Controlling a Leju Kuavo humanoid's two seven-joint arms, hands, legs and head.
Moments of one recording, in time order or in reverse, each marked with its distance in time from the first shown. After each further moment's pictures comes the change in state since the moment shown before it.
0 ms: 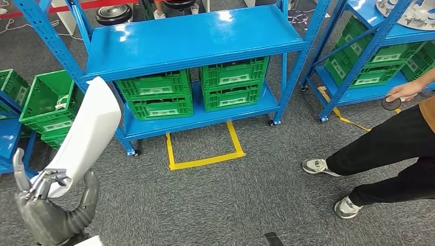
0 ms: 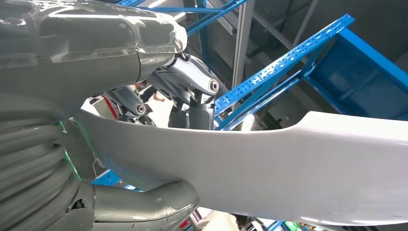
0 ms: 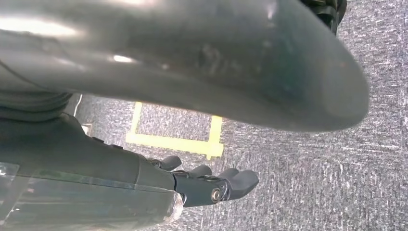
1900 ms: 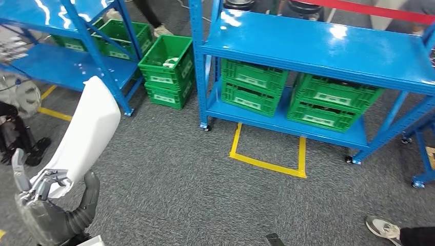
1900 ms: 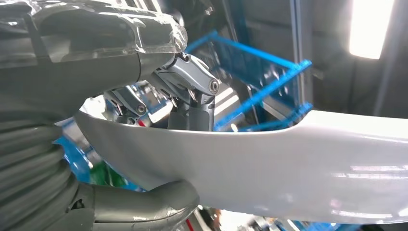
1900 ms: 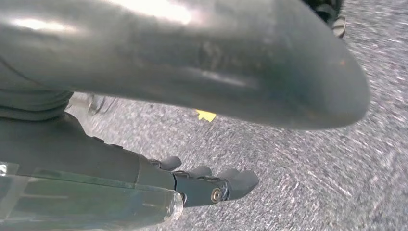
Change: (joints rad) left arm 0.005 -0.009 0.003 -0.004 -0.012 0.001 0.000; right arm 0.012 -0.007 0.004 -0.003 0.015 0.006 -0.018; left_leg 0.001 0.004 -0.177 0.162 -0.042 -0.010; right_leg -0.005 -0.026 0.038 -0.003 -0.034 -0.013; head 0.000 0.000
